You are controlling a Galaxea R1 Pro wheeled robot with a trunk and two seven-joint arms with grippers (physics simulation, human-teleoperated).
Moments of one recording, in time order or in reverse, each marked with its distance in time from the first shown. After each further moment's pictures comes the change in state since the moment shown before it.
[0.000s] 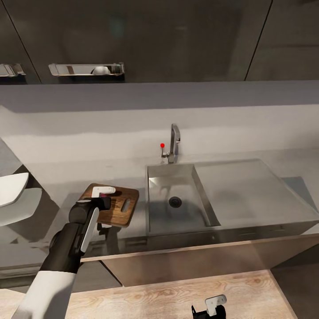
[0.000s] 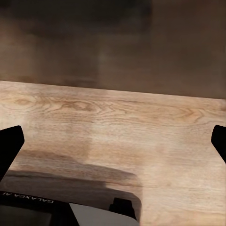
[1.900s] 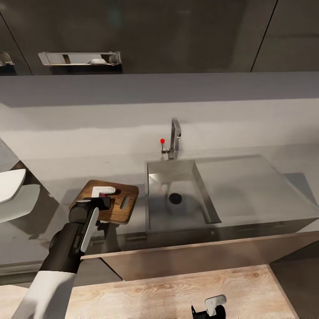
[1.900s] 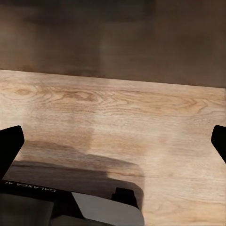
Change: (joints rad) left arm 0.000 0.000 0.000 -0.002 -0.001 0.001 0.002; right arm 0.000 0.002 0.000 0.000 0.000 0.004 0.000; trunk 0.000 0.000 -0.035
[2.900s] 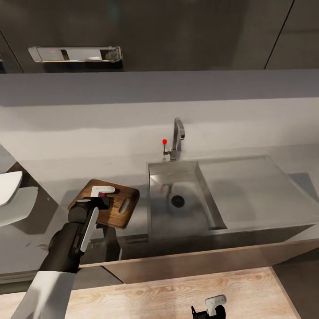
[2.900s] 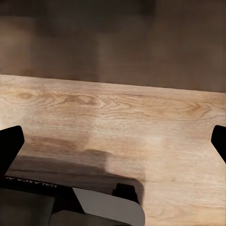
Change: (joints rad) left arm 0.000 0.001 0.000 -0.008 -0.012 0.001 0.000; right arm 0.000 0.000 0.000 0.000 0.000 0.000 0.000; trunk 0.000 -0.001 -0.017
